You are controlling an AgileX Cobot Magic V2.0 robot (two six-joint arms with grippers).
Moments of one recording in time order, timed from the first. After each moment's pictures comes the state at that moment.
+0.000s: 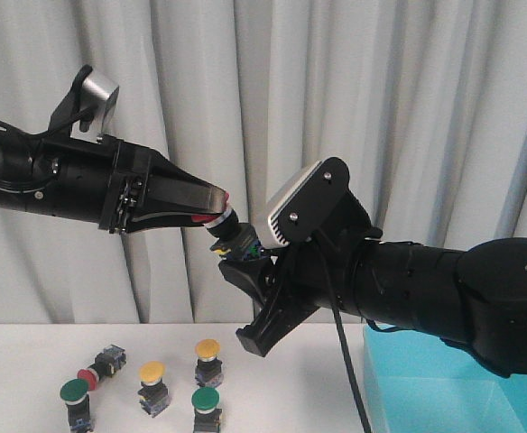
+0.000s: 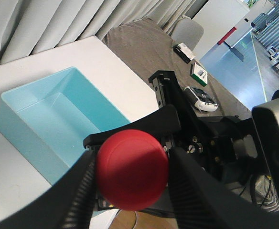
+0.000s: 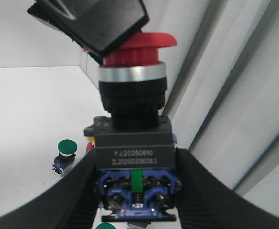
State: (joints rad) left arm -0.14 1.70 -1.78 -1.19 1.24 0.63; right arm 0.51 1.51 -1.25 1.27 0.30 -1.65
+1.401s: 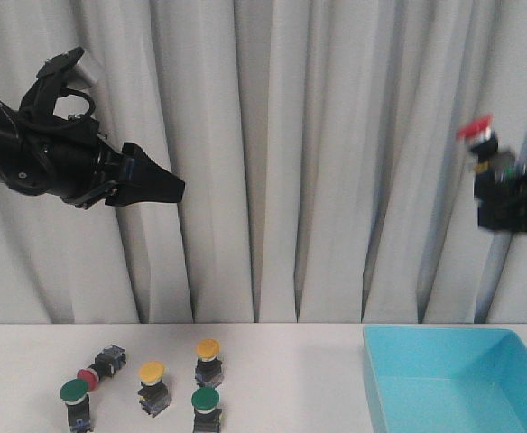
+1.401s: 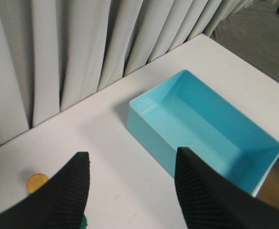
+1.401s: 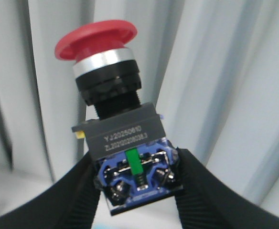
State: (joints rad) left arm -0.14 1.70 -1.92 -0.76 1.09 0.59; right arm -0.12 1.41 -1.24 1.11 0.37 -1.24
